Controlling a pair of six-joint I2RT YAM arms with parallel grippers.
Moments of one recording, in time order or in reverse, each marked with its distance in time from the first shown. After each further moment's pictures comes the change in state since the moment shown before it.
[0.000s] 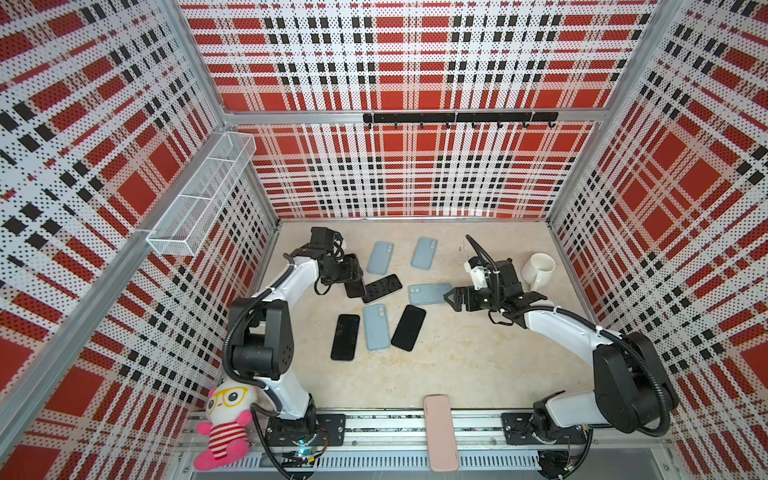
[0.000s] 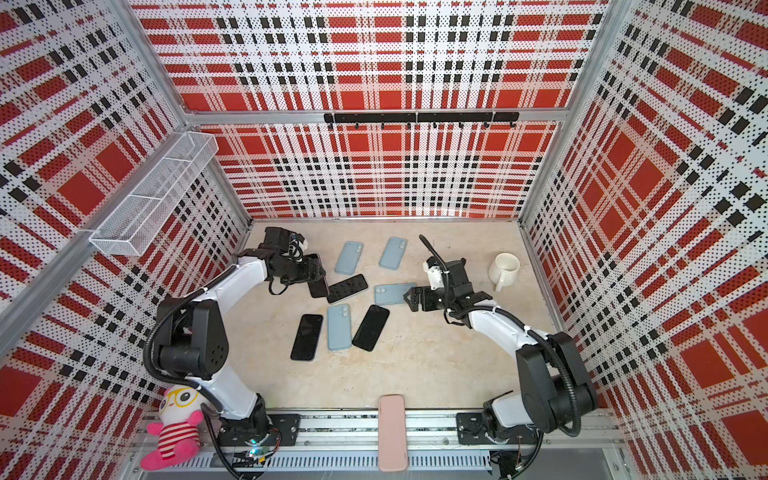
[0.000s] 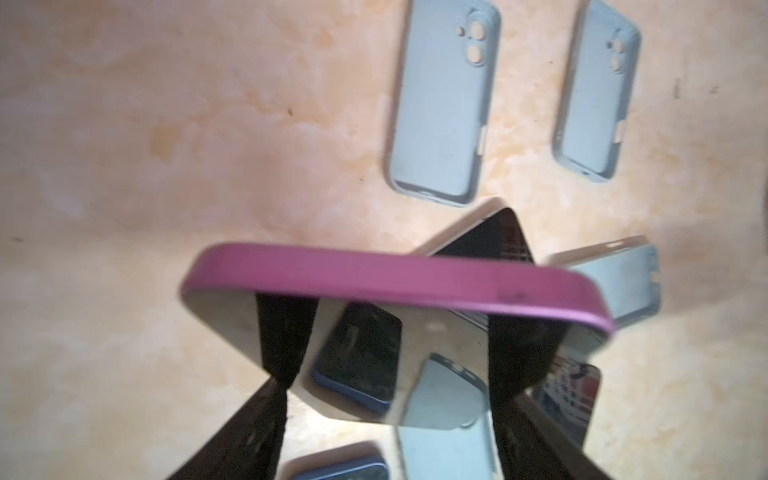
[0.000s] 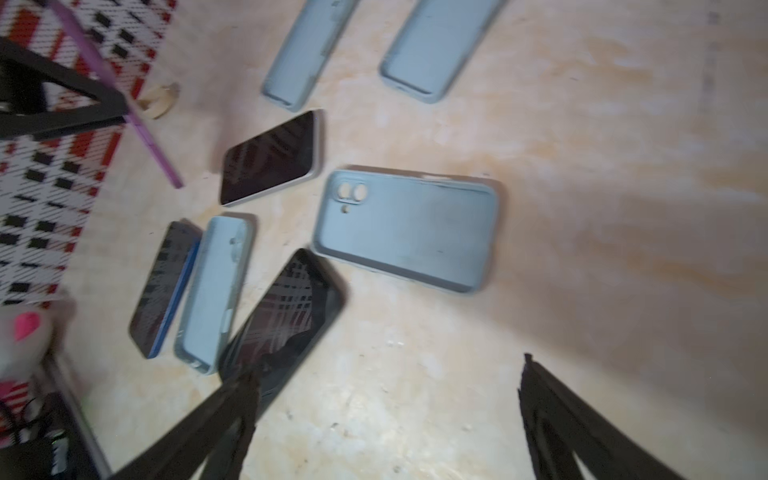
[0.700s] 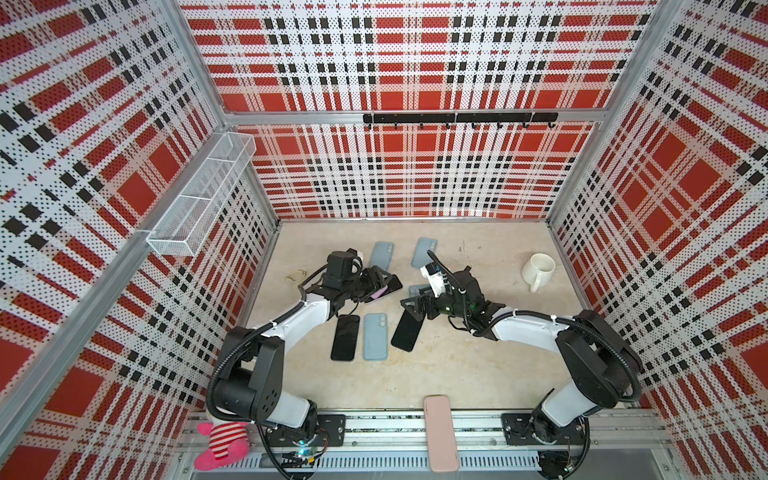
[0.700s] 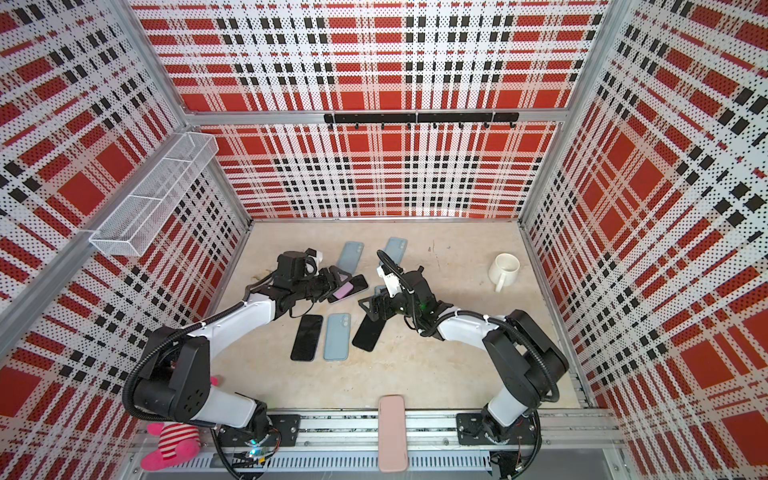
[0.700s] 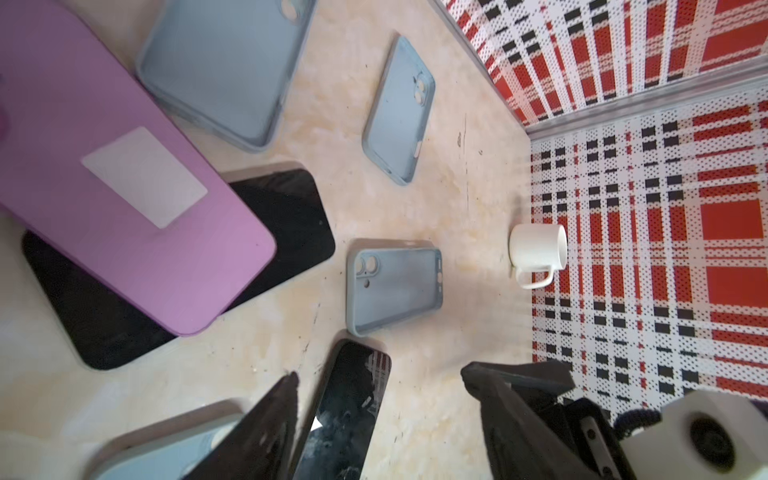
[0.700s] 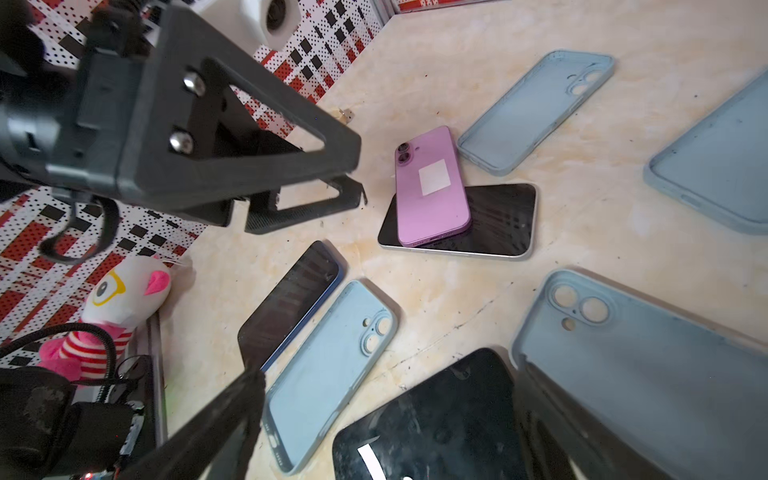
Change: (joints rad) left arm -0.175 -0.190 -0.284 0.446 0.045 -0.472; right arm 0.251 0.177 -0.001 0.450 0.026 0.046
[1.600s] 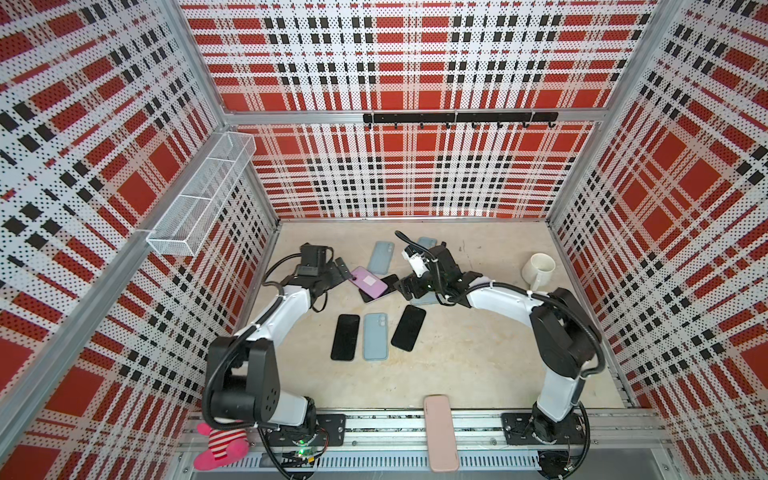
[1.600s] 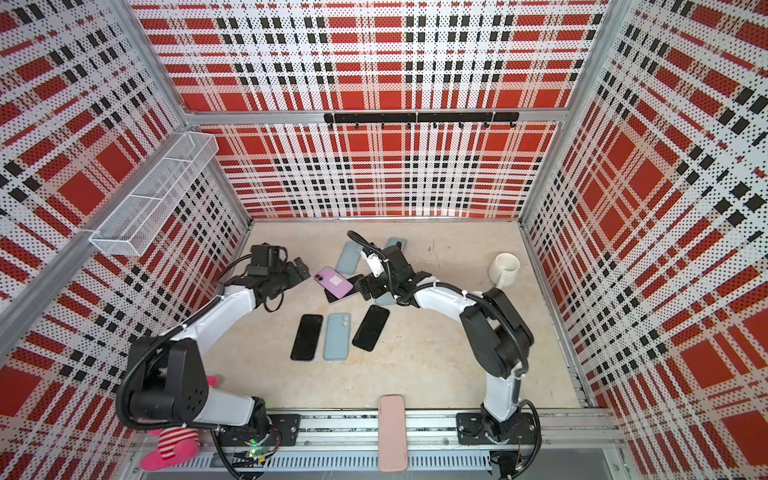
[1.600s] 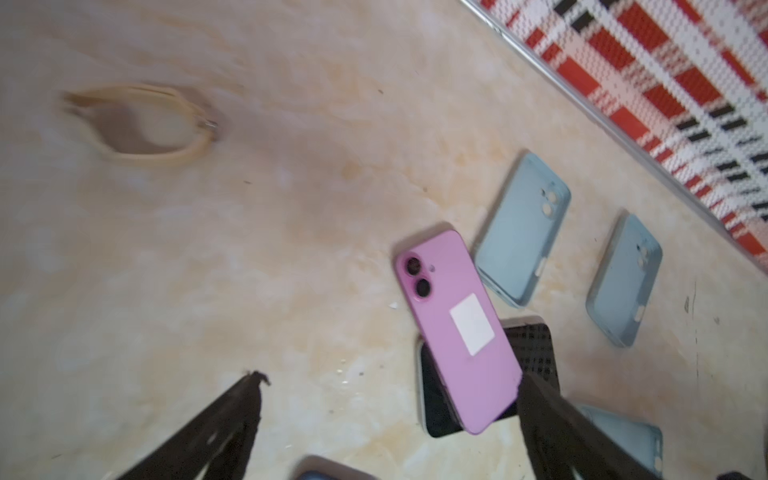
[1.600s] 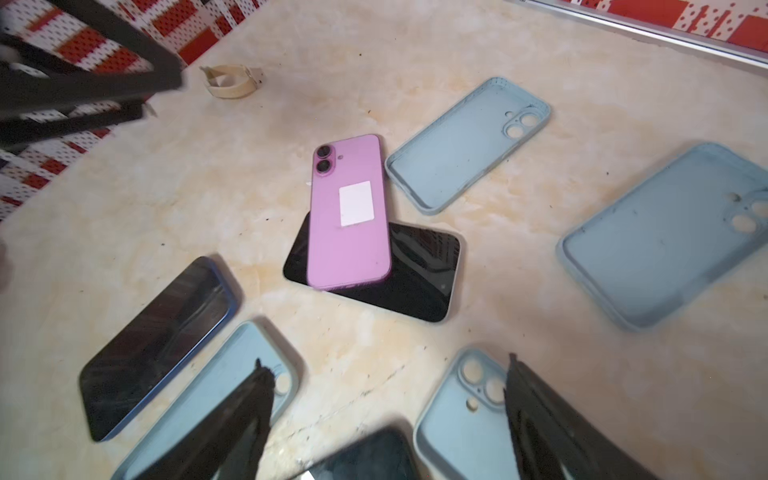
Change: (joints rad) left arm 0.233 -0.090 0.019 -0.236 -0.389 0.164; right arm 0.016 0.302 0.527 -0.433 0.159 -0.265
